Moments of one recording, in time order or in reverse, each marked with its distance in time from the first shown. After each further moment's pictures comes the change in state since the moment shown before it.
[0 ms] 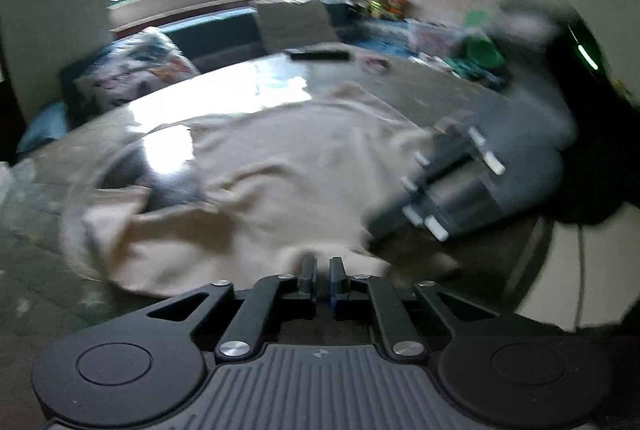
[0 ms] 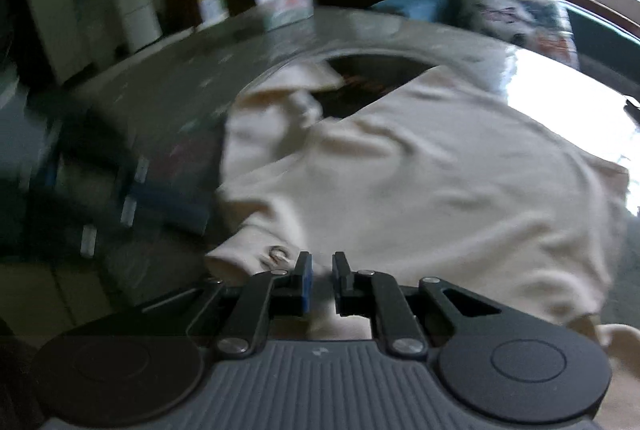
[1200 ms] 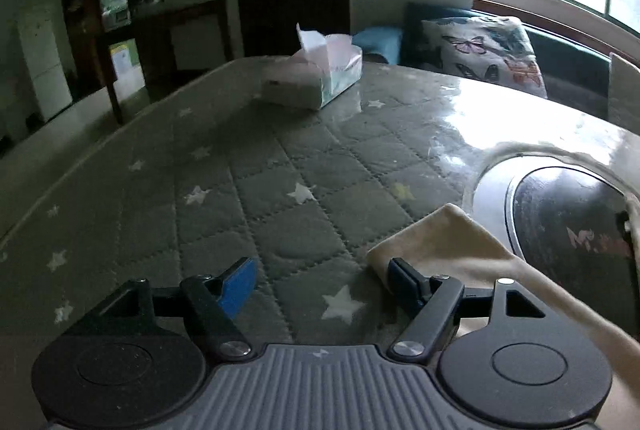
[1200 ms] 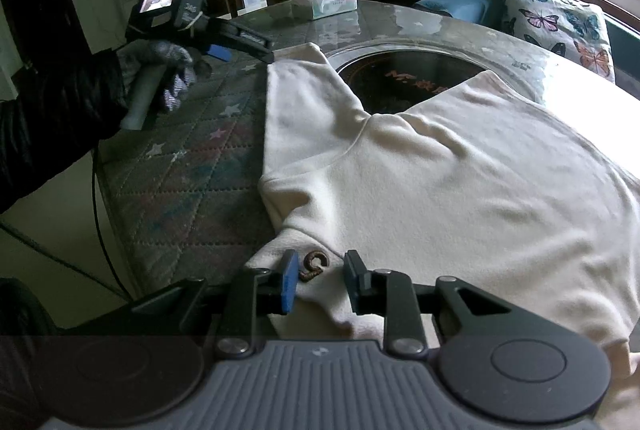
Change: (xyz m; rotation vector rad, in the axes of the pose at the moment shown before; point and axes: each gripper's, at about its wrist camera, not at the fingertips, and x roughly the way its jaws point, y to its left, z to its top) left arm 0.044 0.211 -0.023 -0.611 0.074 0.760; right arm 0.010 0.010 0.002 -0.044 0.025 0.084
